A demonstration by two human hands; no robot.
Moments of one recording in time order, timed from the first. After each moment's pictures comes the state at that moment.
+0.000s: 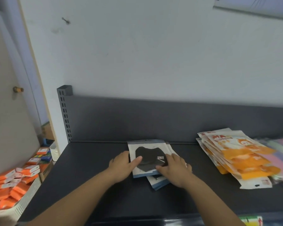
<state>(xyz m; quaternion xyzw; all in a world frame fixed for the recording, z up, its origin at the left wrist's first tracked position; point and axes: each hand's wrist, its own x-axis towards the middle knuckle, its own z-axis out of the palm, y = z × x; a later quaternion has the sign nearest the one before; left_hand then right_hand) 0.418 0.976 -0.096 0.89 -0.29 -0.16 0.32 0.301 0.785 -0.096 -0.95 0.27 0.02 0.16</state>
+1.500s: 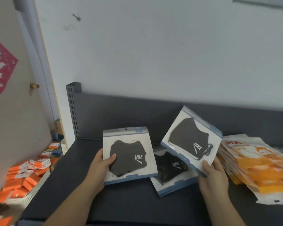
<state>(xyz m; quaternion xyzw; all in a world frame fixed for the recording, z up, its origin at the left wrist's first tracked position) 0.432 1.022 -0.120 0.59 -0.03 -0.14 0.80 0.267 0.753 -0.092 -0.38 0.32 -0.38 0.78</state>
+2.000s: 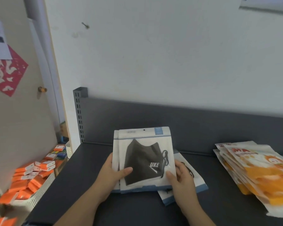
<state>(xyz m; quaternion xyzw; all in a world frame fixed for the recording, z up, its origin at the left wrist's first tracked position) 0.420 1.024 -0.115 0.67 -0.15 -0.14 0.72 0.303 0.816 -0.119 -0.72 0.18 -0.23 0.63</state>
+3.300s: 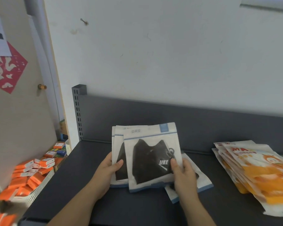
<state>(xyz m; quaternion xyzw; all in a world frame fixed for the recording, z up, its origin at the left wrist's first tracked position) 0.418 1.022 -0.115 0.58 -0.15 -0.17 0.78 0.305 0.816 -0.099 -0.70 0.26 -0.29 0.59</state>
